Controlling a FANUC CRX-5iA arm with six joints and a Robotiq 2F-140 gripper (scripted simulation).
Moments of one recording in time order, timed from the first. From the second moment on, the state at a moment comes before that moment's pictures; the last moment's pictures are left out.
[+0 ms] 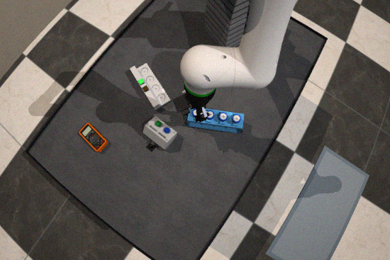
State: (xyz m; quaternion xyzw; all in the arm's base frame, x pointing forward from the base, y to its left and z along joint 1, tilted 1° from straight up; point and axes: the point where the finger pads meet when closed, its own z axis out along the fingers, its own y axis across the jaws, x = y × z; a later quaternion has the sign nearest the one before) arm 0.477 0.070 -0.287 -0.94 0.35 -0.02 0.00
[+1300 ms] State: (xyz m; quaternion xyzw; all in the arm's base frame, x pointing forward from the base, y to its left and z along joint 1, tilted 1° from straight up) arm 0.476 0.068 -0.288 -0.67 0.74 0.02 0.02
